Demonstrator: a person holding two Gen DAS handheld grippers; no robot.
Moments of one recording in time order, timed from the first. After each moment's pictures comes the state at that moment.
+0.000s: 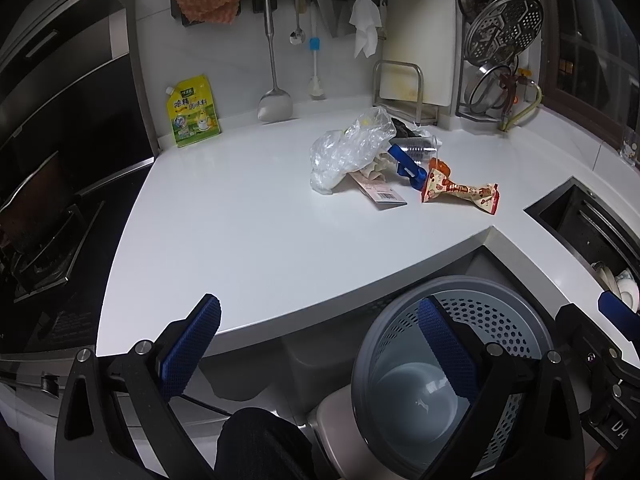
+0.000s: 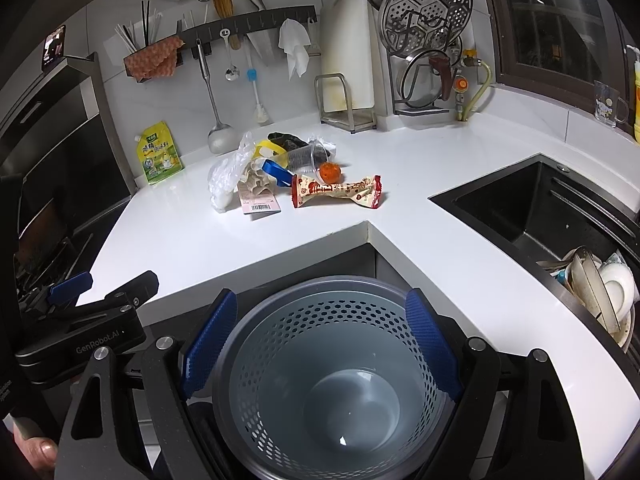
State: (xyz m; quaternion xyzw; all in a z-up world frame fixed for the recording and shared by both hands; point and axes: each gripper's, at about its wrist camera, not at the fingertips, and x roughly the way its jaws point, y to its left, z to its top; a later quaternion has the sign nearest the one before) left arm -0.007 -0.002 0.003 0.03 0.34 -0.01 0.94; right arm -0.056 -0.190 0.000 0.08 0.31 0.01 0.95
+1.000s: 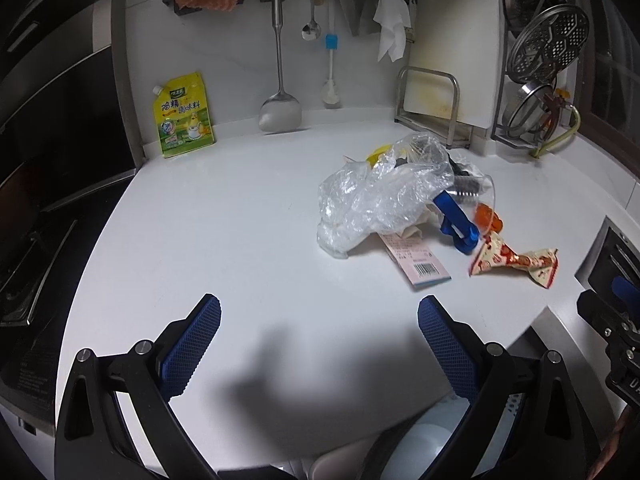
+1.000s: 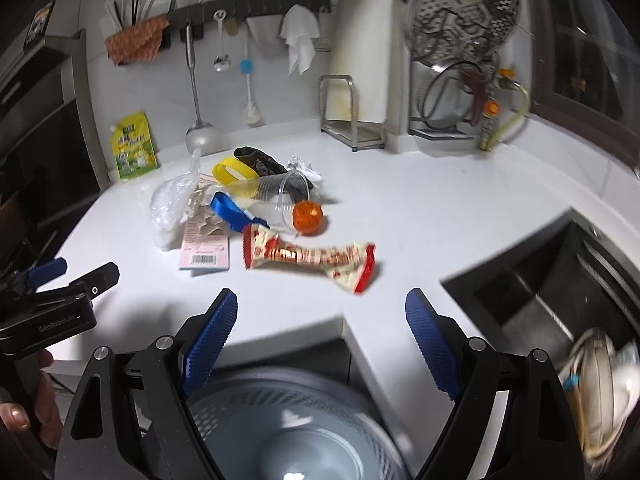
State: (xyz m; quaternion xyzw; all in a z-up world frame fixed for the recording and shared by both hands) left arm 0.117 0.000 -0.010 0.01 0.33 0.00 0.94; right arm 0.095 -0.222 -0.013 0.00 0.32 0.03 0.95
